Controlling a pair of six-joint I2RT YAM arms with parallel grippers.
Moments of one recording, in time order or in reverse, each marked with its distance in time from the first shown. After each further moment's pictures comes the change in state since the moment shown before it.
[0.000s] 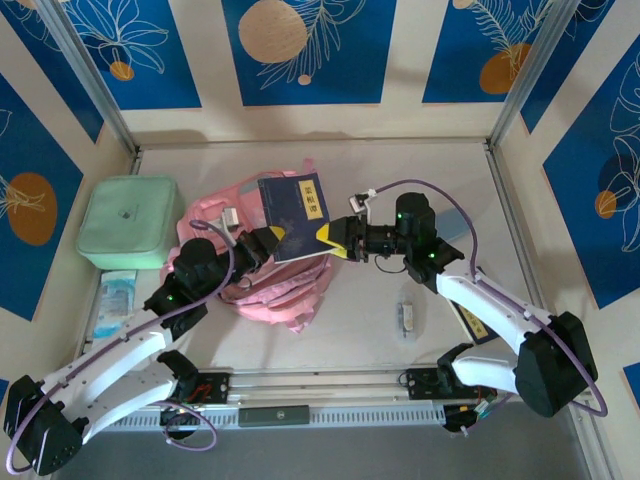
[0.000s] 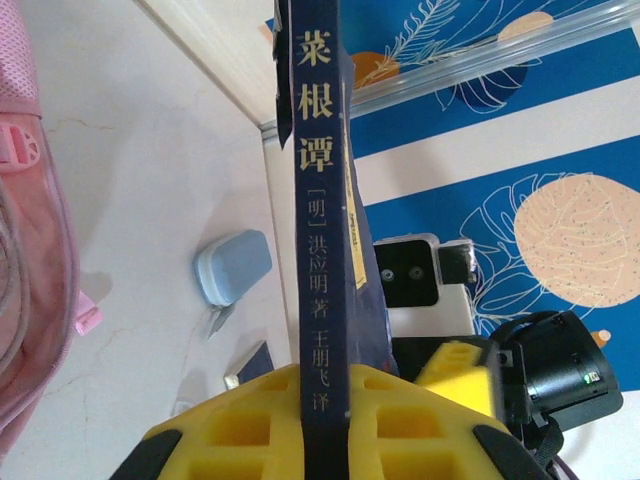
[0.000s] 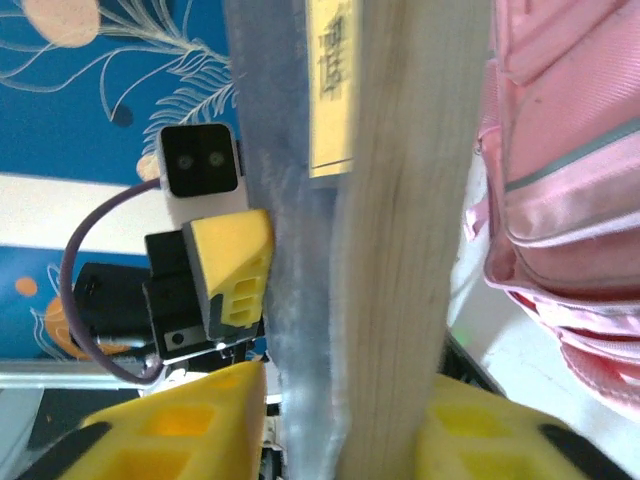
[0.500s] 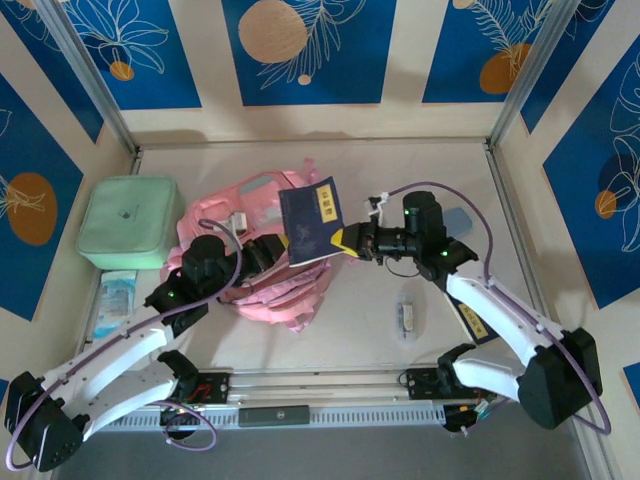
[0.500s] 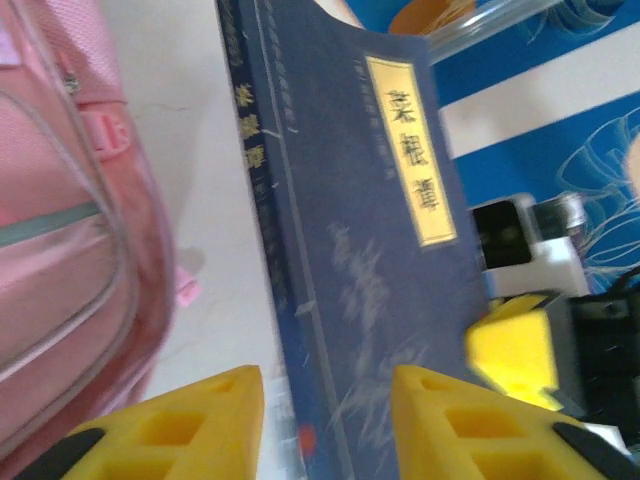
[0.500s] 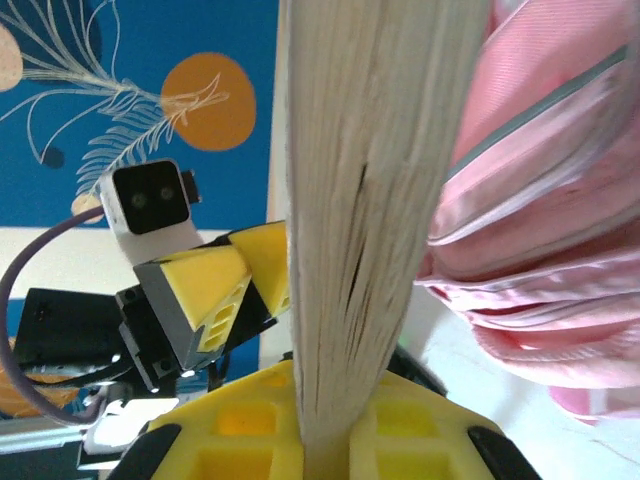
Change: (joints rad) left arm -0.008 0.024 0.061 -0.226 0.000 0.223; right arm -0.085 -0.087 0.040 -0.325 0.074 -0.140
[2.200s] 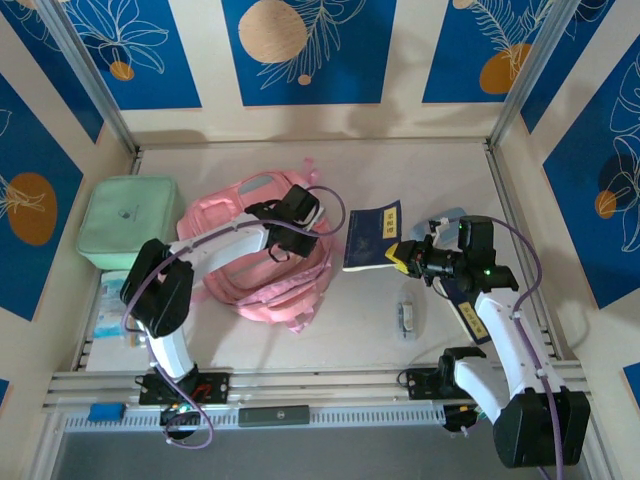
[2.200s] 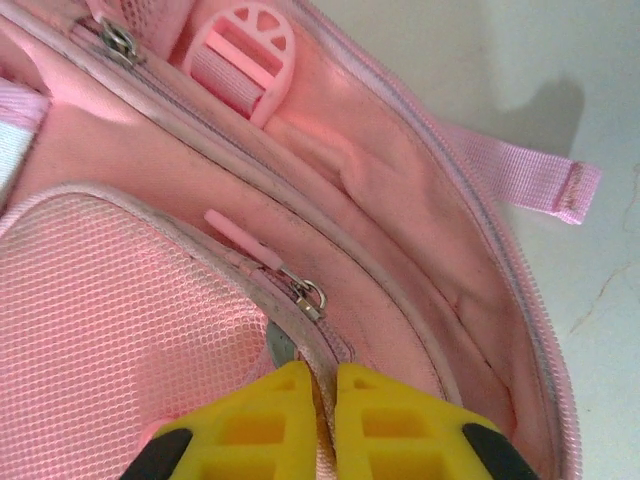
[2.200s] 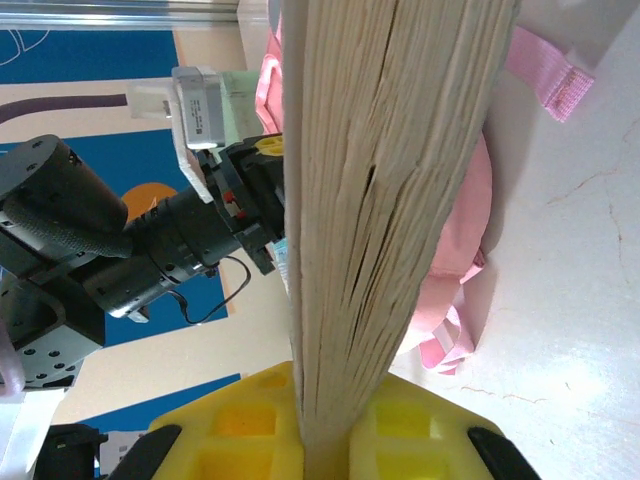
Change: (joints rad) left arm -0.024 0.906 0.690 -0.574 -0.188 0.848; right arm -0.430 -0.209 -0.169 -0.339 -0.132 -0.132
